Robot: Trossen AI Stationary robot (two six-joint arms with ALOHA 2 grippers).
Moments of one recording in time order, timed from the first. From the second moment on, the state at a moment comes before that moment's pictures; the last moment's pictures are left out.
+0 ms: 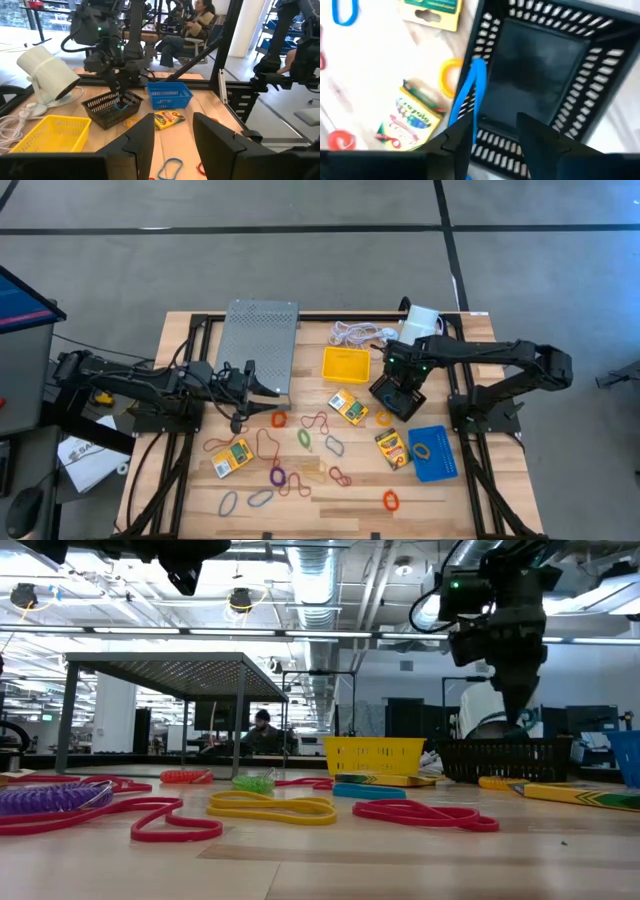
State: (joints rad) left arm -0.11 0.81 0.50 0.21 -0.02 -0.09; right arm -0.31 1.33 0.87 -0.96 -0.21 0.20
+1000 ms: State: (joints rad) left arm -0.11 0.81 0.50 0.21 -0.02 -0.09; right arm -0.34 1.36 0.86 -0.97 -0.16 0.28
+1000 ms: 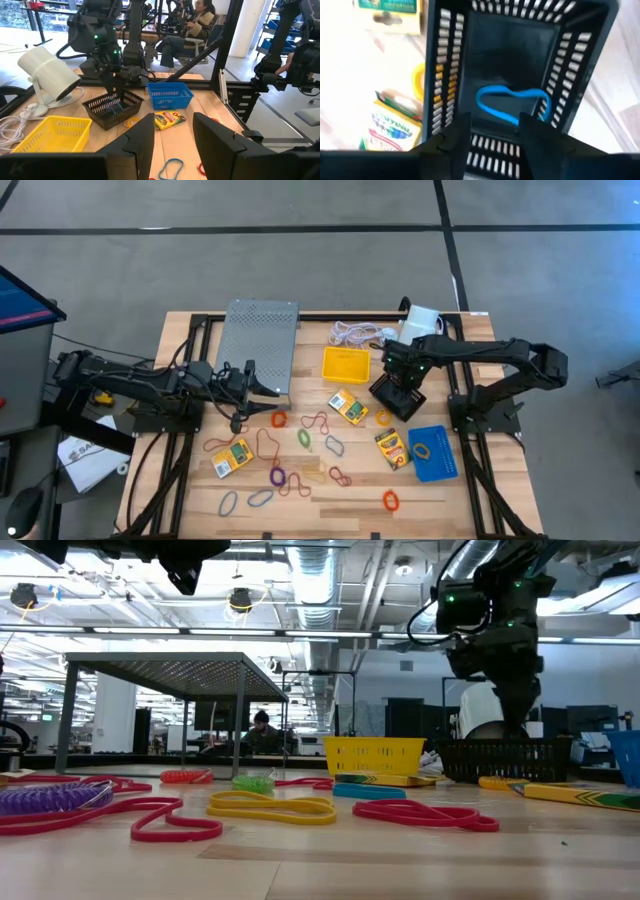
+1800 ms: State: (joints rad) left arm -0.26 1.16 0.96 -0.62 0.01 -0.07; right arm -0.23 1.36 0.99 -0.92 -0.20 0.28
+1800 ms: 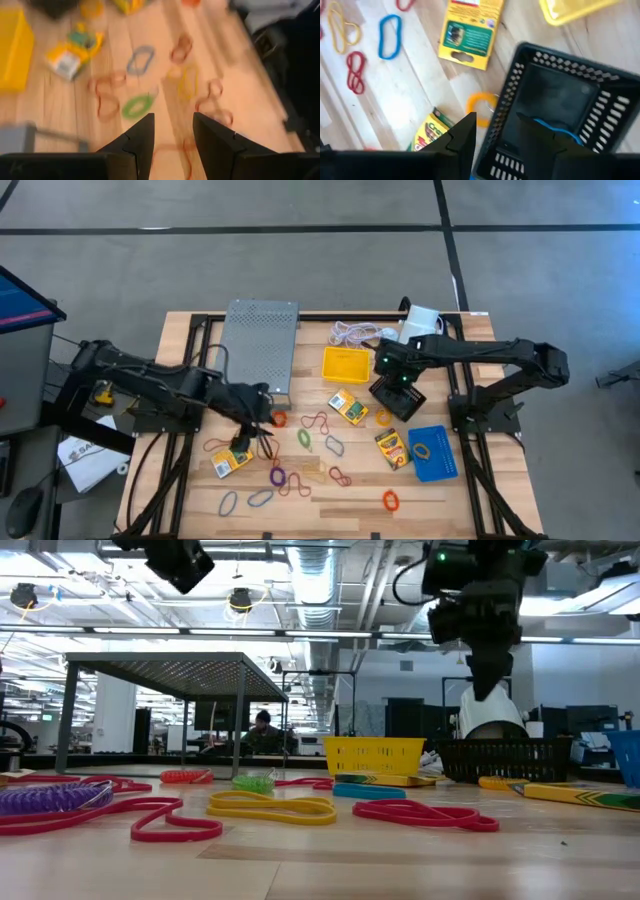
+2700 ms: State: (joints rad) left arm -0.47 1.67 1.17 -1.09 0.02 -0.34; right arm -0.04 1.36 1.00 -0.85 -0.12 0.28
